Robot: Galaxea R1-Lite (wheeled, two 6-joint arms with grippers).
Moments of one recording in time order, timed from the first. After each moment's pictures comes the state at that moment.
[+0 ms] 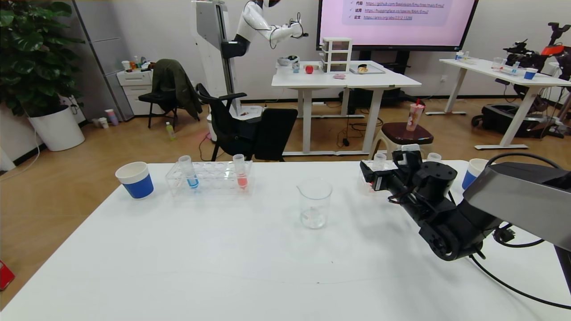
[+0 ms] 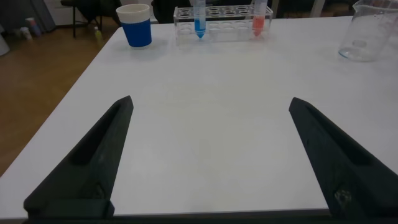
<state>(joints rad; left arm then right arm) 0.00 0.00 0.00 0.00 -0.01 0.03 0.23 2.37 -0.98 -1.43 -0.10 0.02</state>
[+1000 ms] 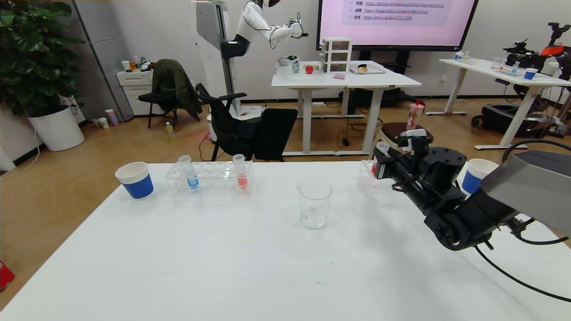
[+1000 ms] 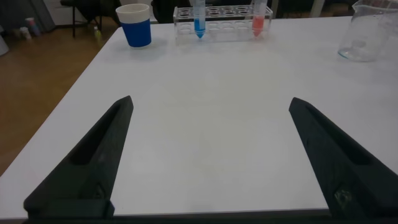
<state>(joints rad) 0.00 0.00 0.00 0.00 -0.01 0.03 0.24 2.27 -1.01 -1.34 -0.10 0.01</state>
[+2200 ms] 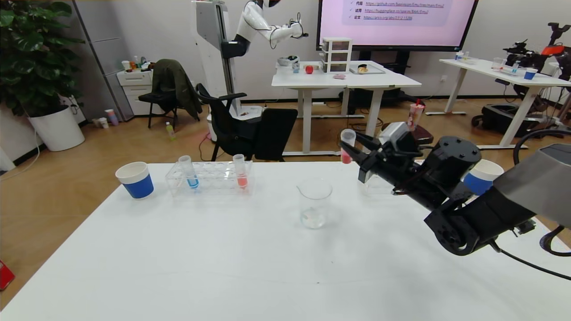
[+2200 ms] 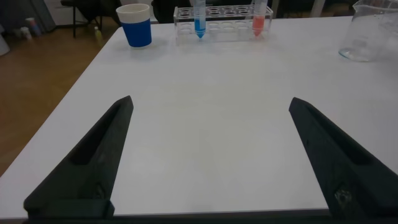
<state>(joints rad) 0.00 0.00 0.00 0.00 -0.01 0.03 0.34 2.17 -0.95 -1.47 0.37 -0.32</state>
